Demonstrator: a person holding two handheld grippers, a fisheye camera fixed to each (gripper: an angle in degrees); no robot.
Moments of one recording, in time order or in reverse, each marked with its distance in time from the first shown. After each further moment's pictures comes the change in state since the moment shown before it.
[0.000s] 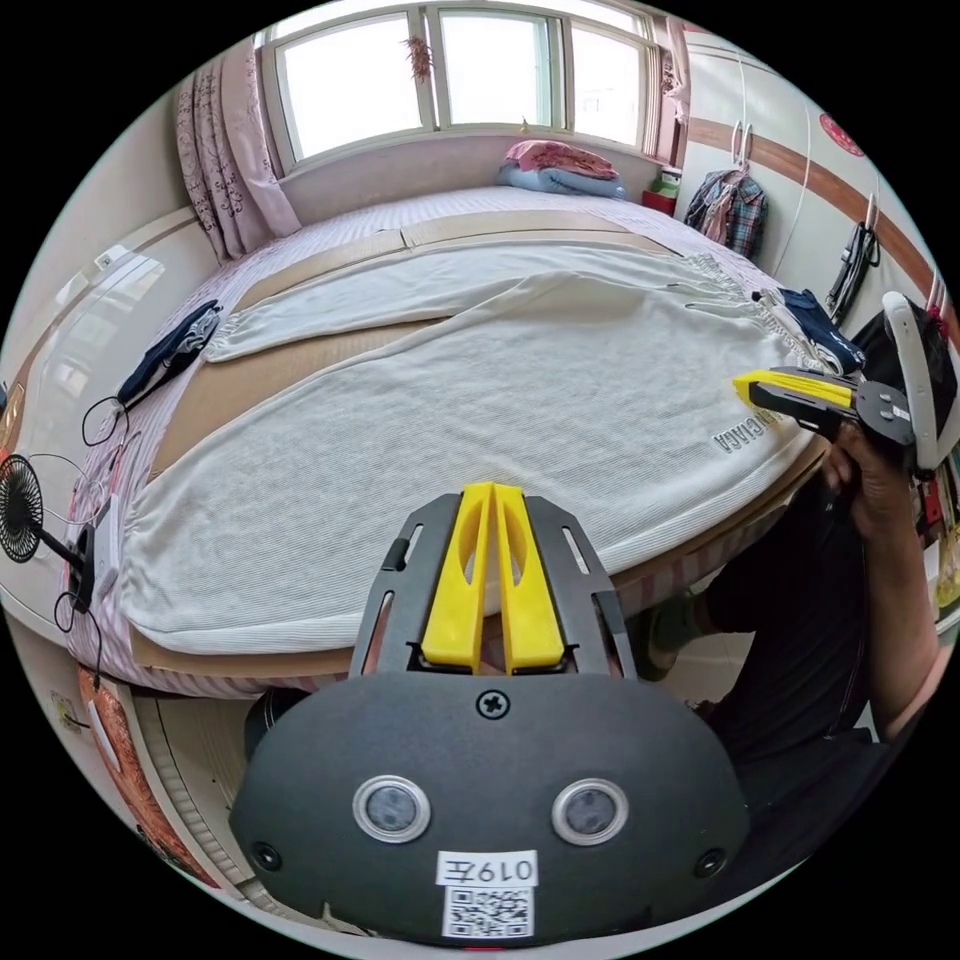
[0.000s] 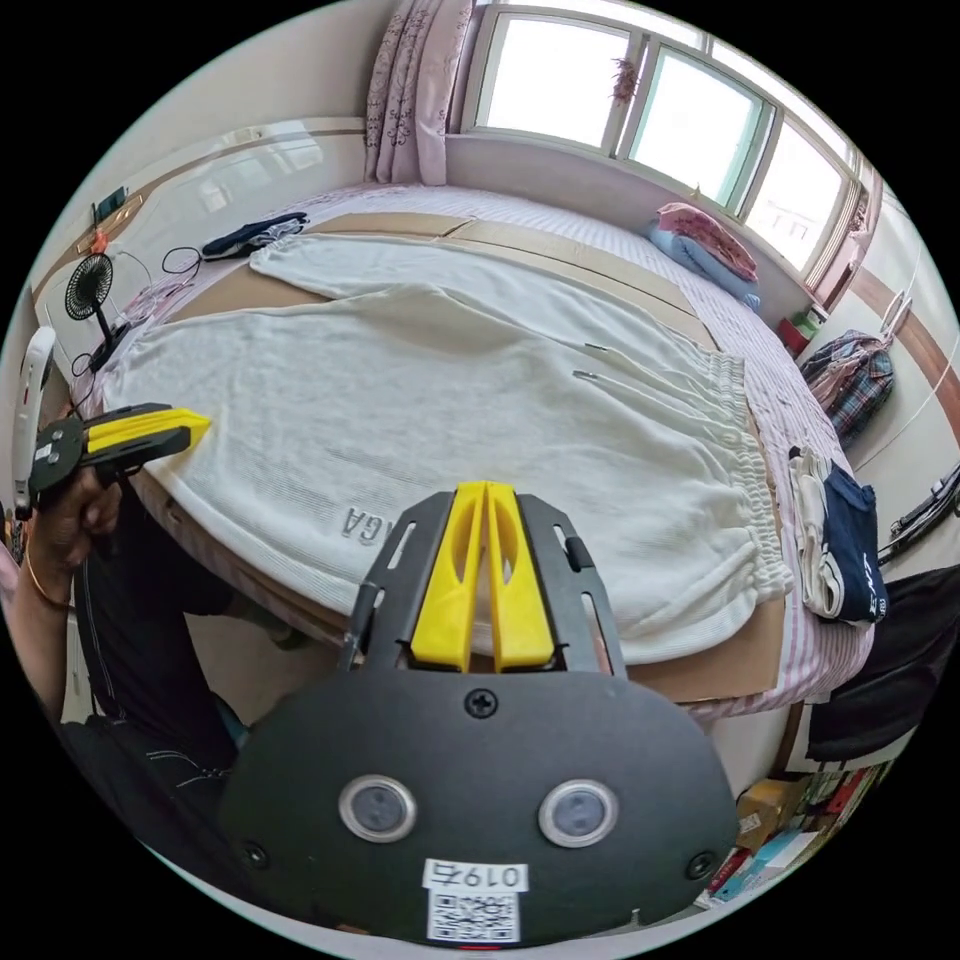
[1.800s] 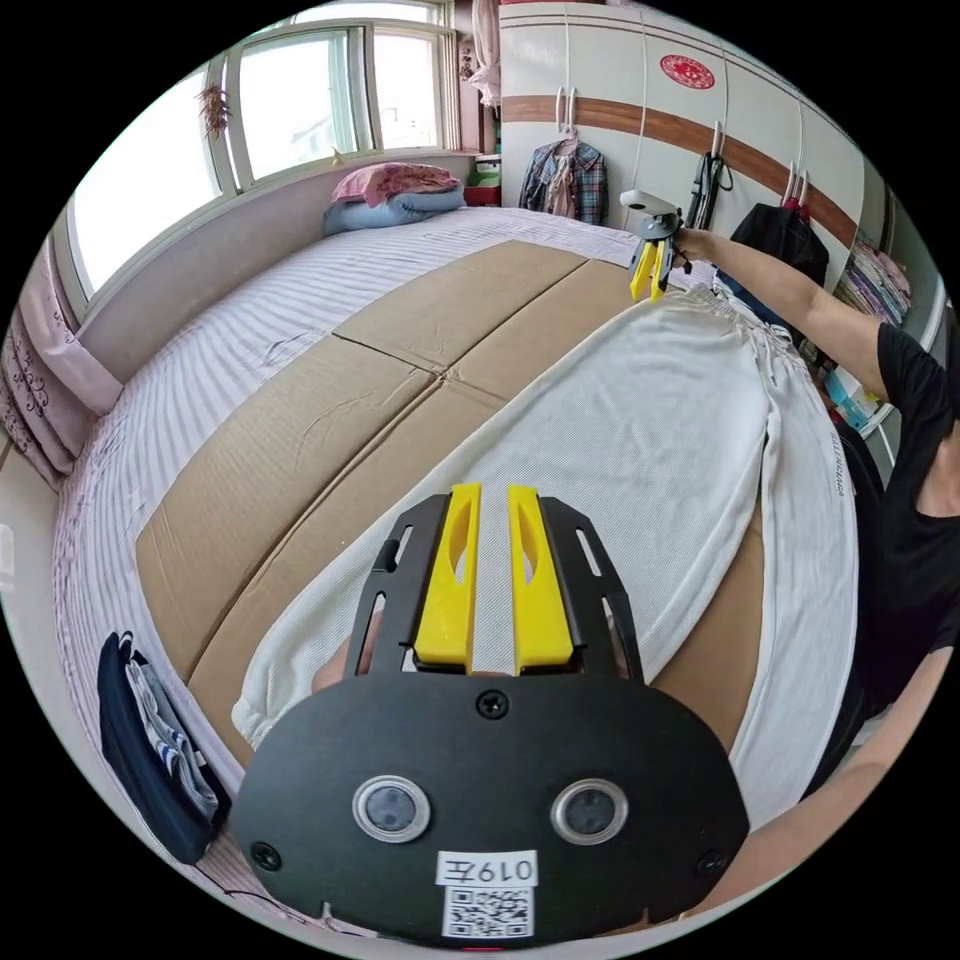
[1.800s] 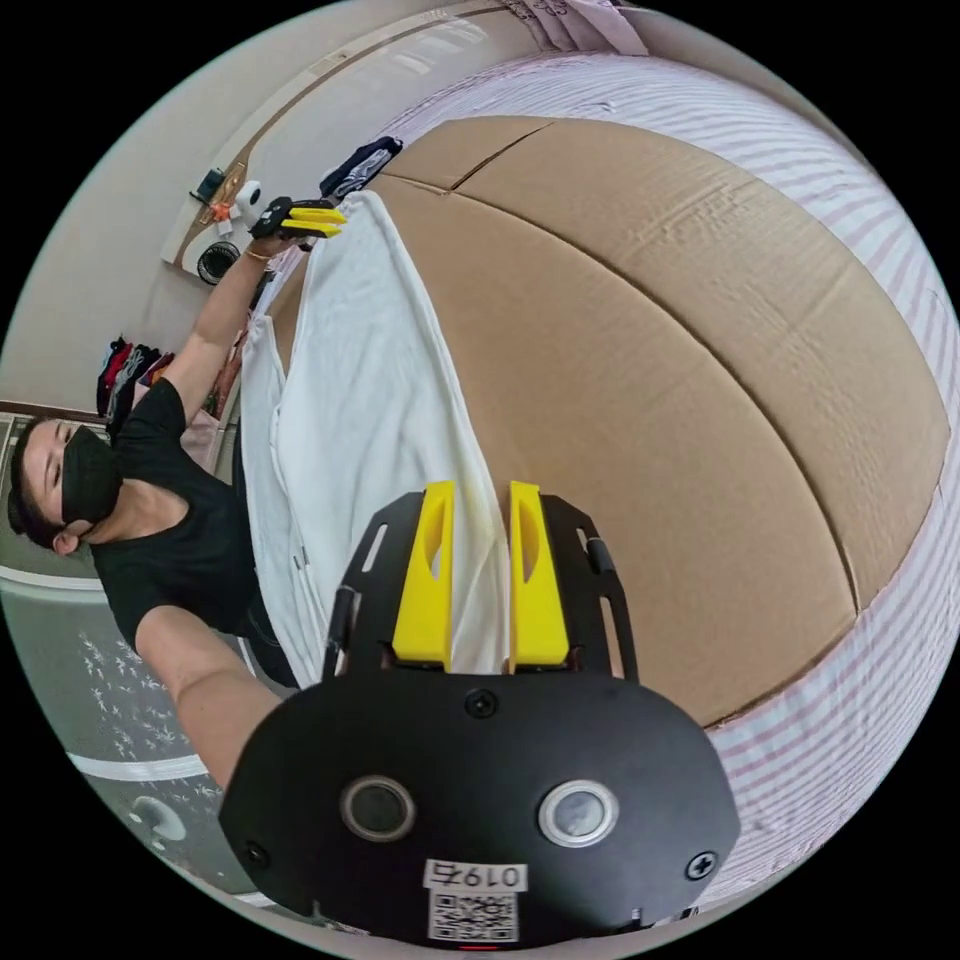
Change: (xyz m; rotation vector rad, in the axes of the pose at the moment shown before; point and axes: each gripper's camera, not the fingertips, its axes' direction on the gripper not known) left arm -0.363 -0.635 0.425 0.041 0.330 0.567; right arm 0.367 -0.914 -0.293 -0.504 -0.790 -0.493
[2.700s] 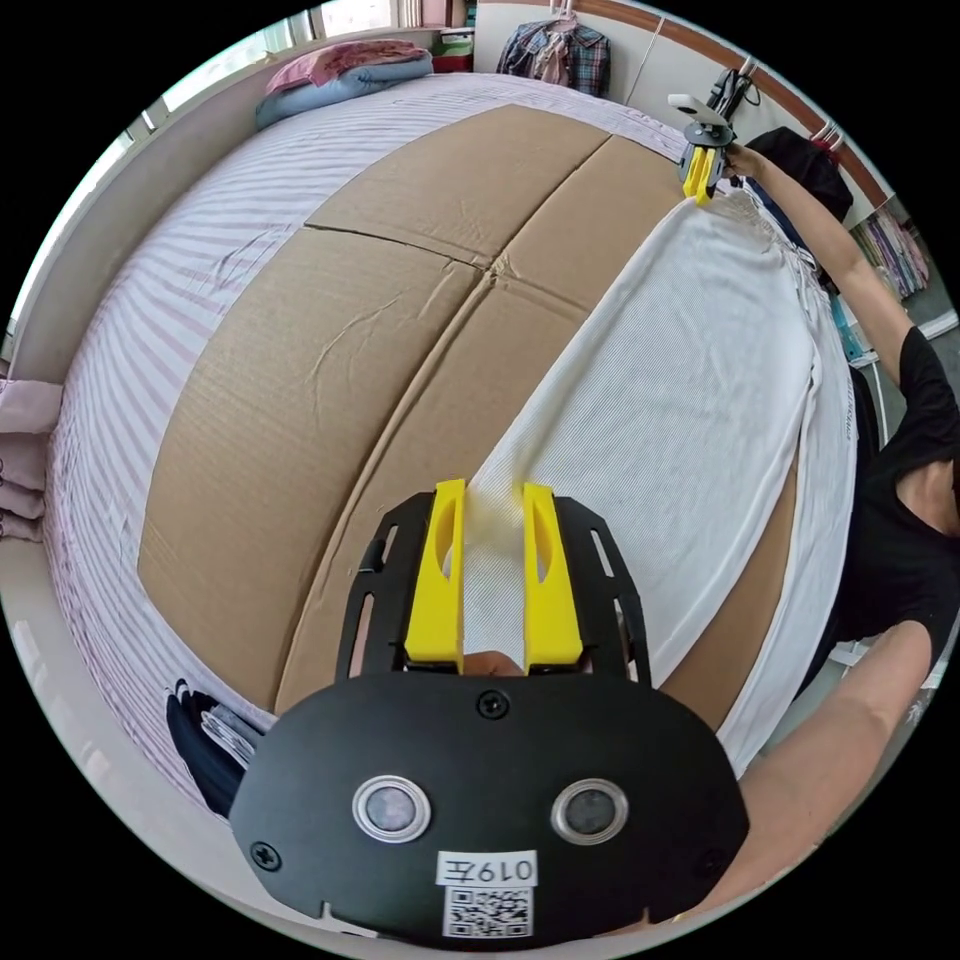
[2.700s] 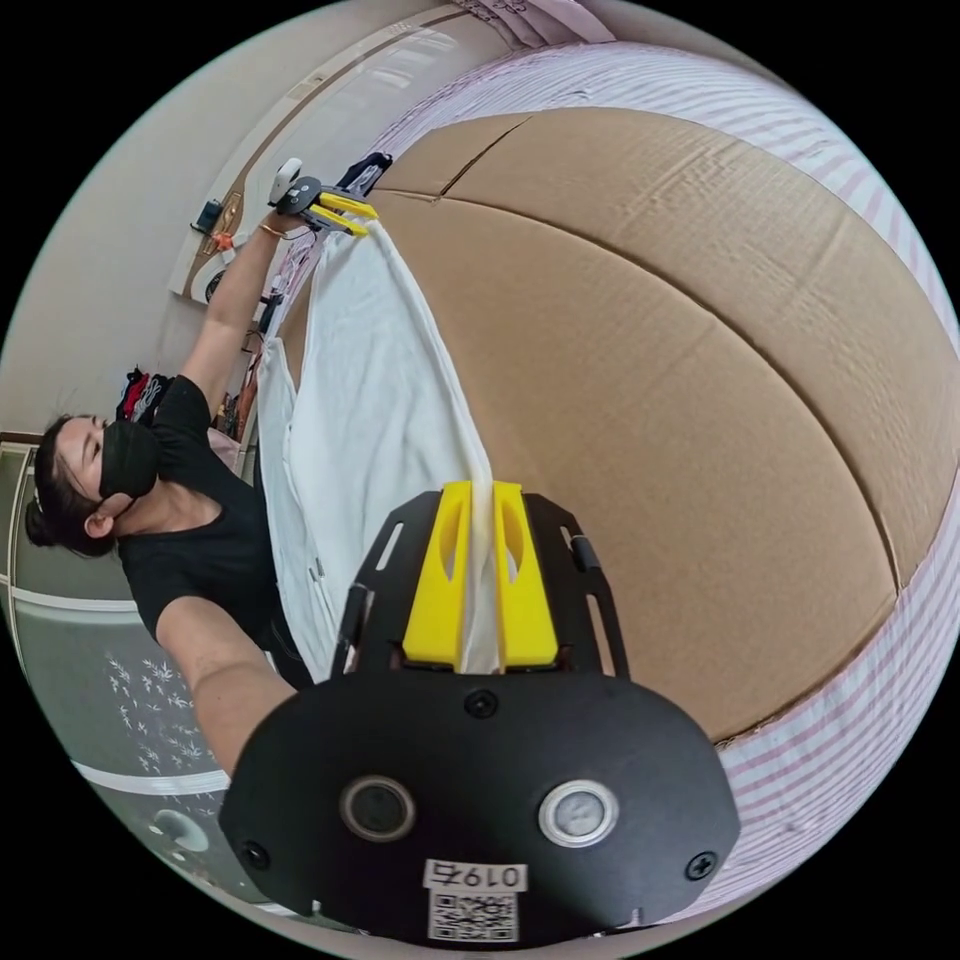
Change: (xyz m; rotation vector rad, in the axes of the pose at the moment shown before) left arm -0.123 -0.082 0.072 -0.412 0.082 0.100; right arm 0.009 -0.018 -0.022 0.030 -0.050 0.061
